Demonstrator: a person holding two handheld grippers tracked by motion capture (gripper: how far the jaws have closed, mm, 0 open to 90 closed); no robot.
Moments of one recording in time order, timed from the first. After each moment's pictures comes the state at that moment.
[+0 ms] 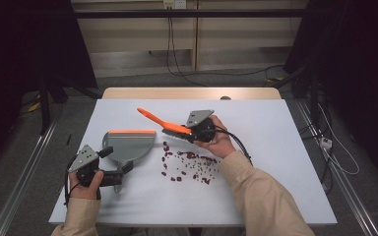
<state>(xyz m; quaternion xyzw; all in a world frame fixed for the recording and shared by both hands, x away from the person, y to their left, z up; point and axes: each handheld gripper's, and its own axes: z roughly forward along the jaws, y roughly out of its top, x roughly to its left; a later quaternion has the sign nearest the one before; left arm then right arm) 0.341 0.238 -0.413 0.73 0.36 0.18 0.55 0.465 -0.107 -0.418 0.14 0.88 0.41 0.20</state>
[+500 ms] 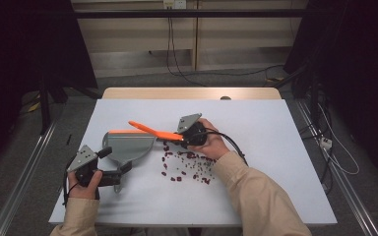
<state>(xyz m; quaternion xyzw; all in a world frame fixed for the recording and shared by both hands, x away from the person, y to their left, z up) 0.342 0.241 -0.416 0.73 0.37 0.18 0.55 0.461 -0.088 -0.430 0.10 0.90 0.39 0.15</state>
